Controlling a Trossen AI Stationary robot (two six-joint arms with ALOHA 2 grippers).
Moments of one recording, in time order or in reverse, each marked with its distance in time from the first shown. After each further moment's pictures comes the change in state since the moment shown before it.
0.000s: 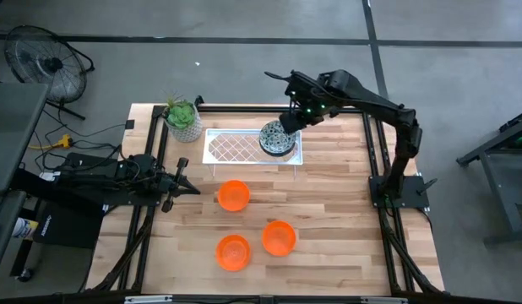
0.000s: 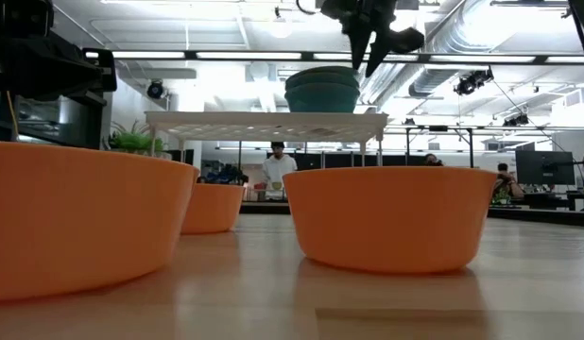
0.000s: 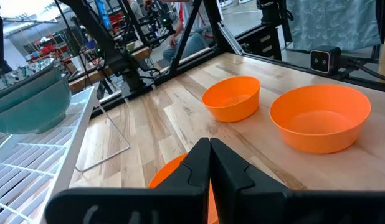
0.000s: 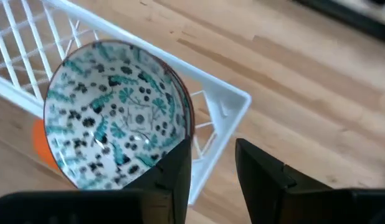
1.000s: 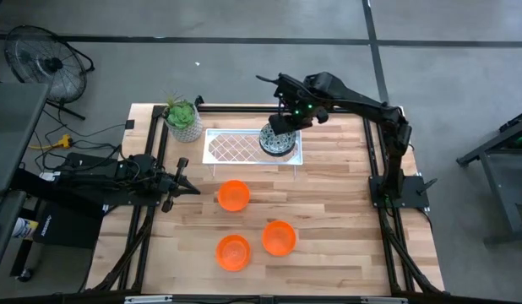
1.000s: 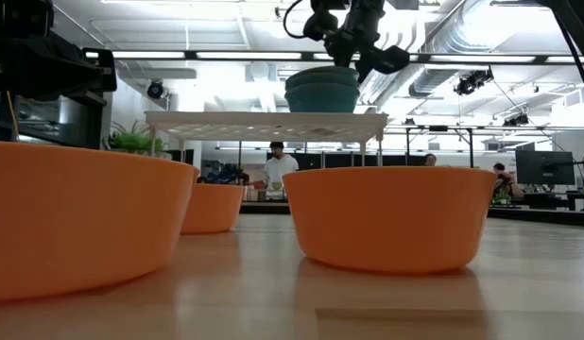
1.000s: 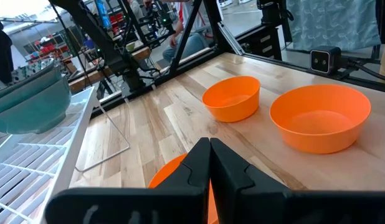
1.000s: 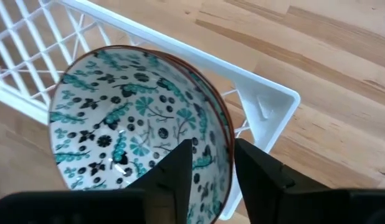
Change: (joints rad) left arm 0.000 0.000 0.000 0.000 0.000 0.000; right arm -0.028 0.097 0.000 0.063 -0.135 0.079
